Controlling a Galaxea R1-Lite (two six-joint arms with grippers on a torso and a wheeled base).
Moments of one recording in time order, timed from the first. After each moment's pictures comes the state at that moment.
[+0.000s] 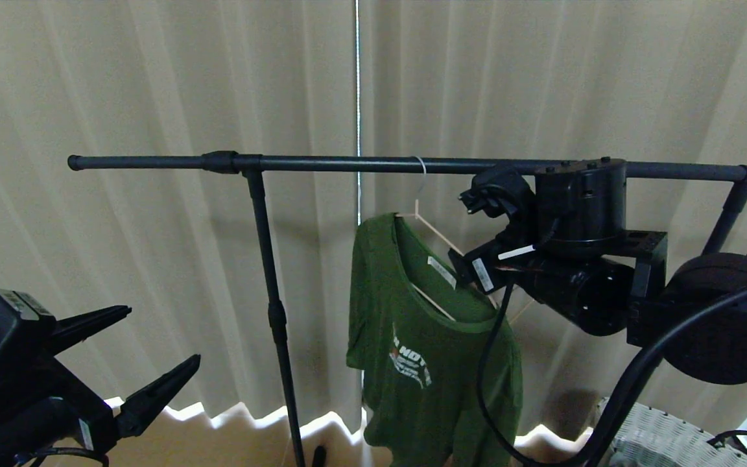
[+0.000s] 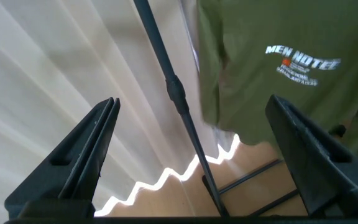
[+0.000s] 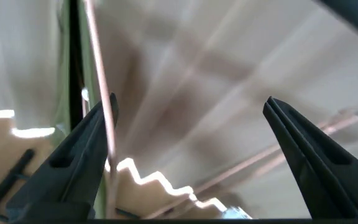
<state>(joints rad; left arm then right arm) -0.21 1.12 -0.20 -0.73 -0.18 0.33 0.66 1.79 -1.06 -0.38 -0.55 -0.20</state>
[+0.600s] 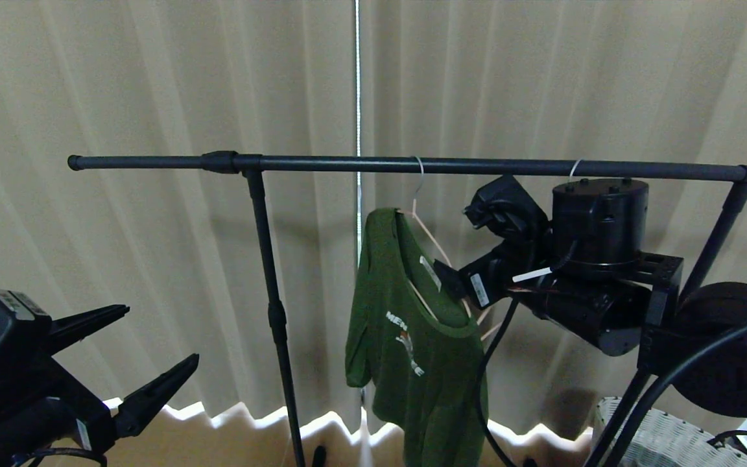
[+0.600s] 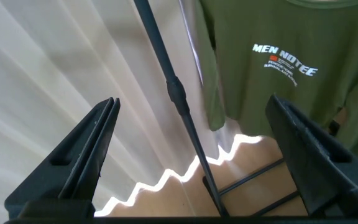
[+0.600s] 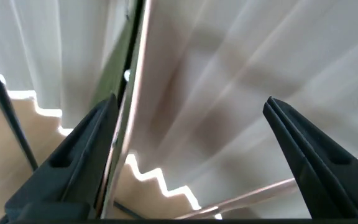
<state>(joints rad) -0.21 1.12 -0.20 -0.73 -0.18 0.33 0.65 1.77 -0.93 -0.53 -0.37 -0.19</state>
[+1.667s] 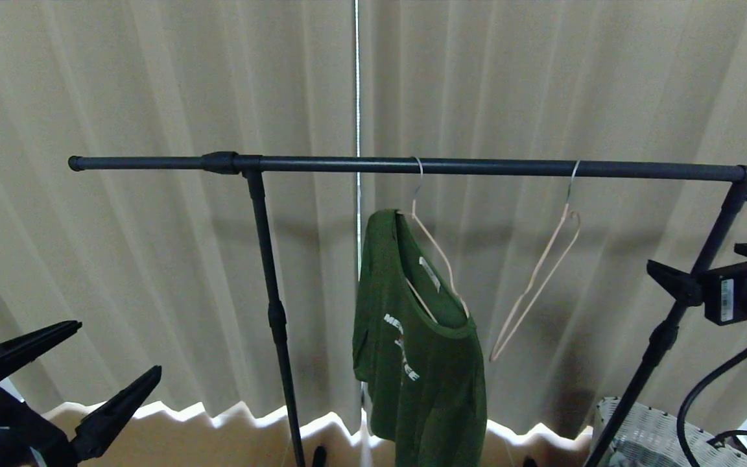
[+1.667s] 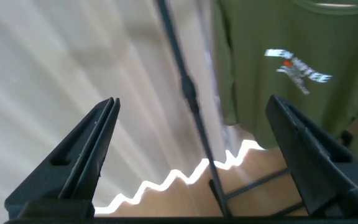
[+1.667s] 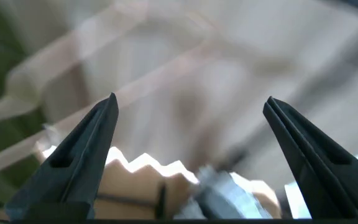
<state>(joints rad) -0.11 0.99 -0.12 -0.73 -0.16 0.32 0.11 1.25 -0.62 -0.32 -0.23 -0.16</state>
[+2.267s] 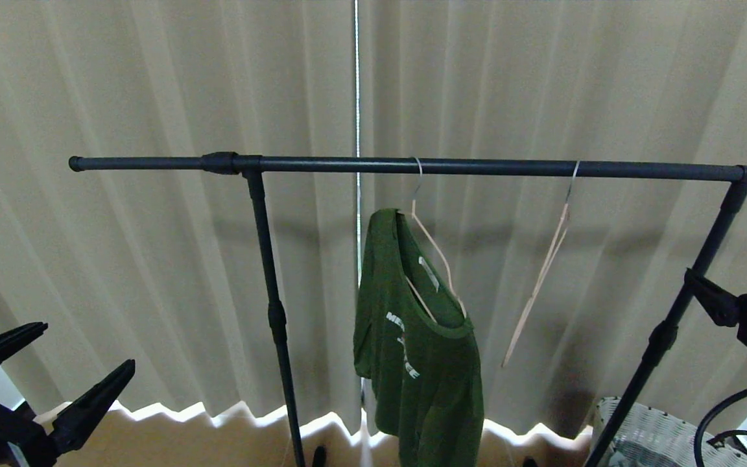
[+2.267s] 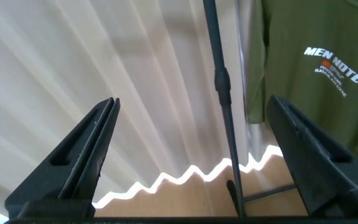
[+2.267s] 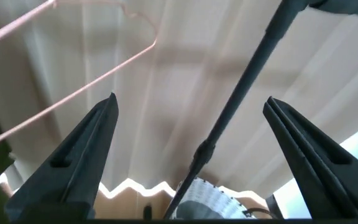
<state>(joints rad) -0.02 0.96 -0.11 -0.73 -0.16 0.32 0.02 1.19 -0.38 -0.66 -0.20 -0.21</state>
